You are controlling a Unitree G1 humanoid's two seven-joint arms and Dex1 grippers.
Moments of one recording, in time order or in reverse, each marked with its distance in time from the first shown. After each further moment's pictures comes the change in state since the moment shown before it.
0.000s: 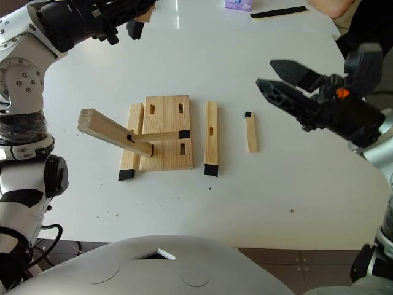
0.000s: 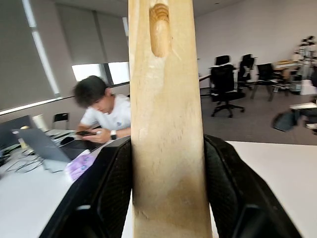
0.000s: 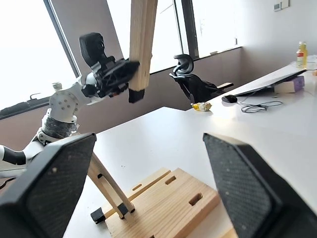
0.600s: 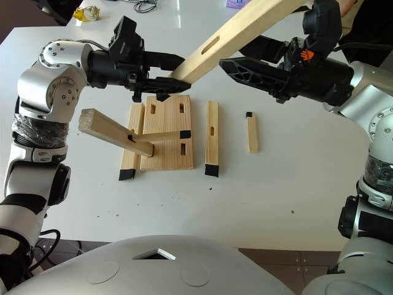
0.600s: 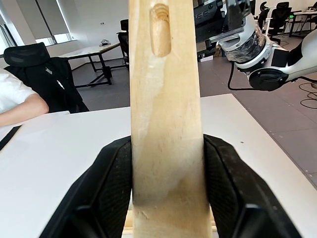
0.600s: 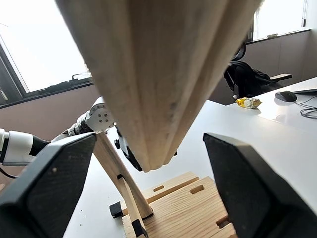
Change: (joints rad) left arm 0.049 -0.006 -0.185 0.097 0.051 -0.076 -0.315; right arm -0.275 0.039 0.219 0.118 -0.125 0.075 0.126
